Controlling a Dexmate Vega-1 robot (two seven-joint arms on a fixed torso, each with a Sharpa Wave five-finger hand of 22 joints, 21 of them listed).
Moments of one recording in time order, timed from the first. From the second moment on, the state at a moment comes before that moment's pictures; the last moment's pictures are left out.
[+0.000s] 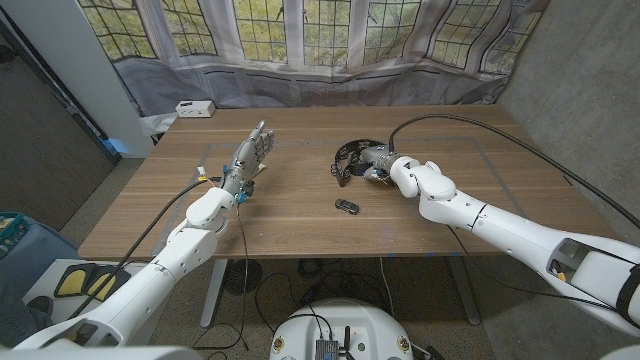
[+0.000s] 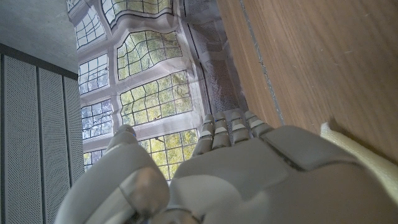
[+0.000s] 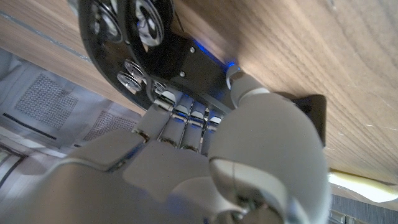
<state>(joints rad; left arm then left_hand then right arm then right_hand) 0.94 0.57 0.35 -1.43 -0.65 -0.33 -0.04 0.25 0.05 0.19 -0.04 0.19 0.16 0.13 0.20 0.17 0.13 0.12 0.22 0.20 0.05 0.12 0.19 0.18 -0.04 0.11 0.19 0.18 -0.49 -0.62 -0.98 -1.57 -0.75 -0.40 0.26 1.16 0.11 0.41 -0.18 0.18 0.66 -0.04 0.26 0.20 0.65 -0.01 0.28 0.21 0.62 -0.06 0.37 0.28 0.88 -0.11 0.26 0.18</state>
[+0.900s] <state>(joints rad) 0.95 0.56 0.34 -1.43 -0.66 -0.33 -0.03 0.25 0.05 0.19 -0.04 0.19 0.18 0.13 0.20 0.17 0.14 0.11 0.22 0.20 0.06 0.11 0.19 0.18 -0.04 0.11 0.19 0.18 -0.54 -0.65 -0.95 -1.58 -0.73 -0.33 0.10 1.25 0.09 0.35 -0.16 0.19 0.84 0.03 0.32 0.21 0.95 -0.04 0.34 0.22 0.93 -0.10 0.51 0.36 1.02 -0.10 0.41 0.20</state>
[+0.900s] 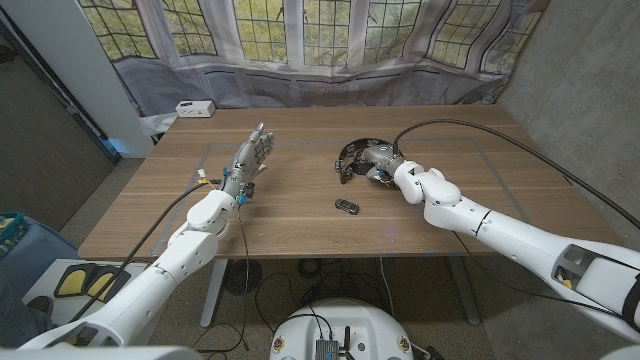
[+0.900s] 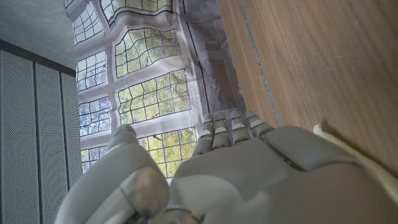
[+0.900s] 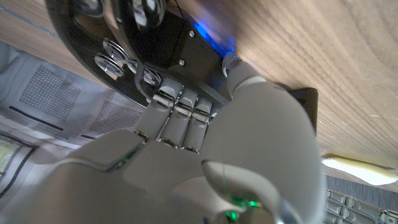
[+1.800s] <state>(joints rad) 0.95 0.55 0.36 -1.45 -0.65 -0.32 -0.02 0.24 0.06 0.19 -0.05 0.19 0.19 0.13 0.20 0.17 0.14 0.11 0.22 0.20 0.07 0.11 0.19 0.18 -0.04 0.11 0.19 0.18 -0.65 -0.70 -0.84 -1.72 -0.75 -0.29 -0.05 1.26 0.08 0.34 -0.17 0.18 0.89 0.01 0.33 0.21 0.97 -0.04 0.35 0.24 0.96 -0.11 0.51 0.36 1.06 -0.13 0.43 0.20</state>
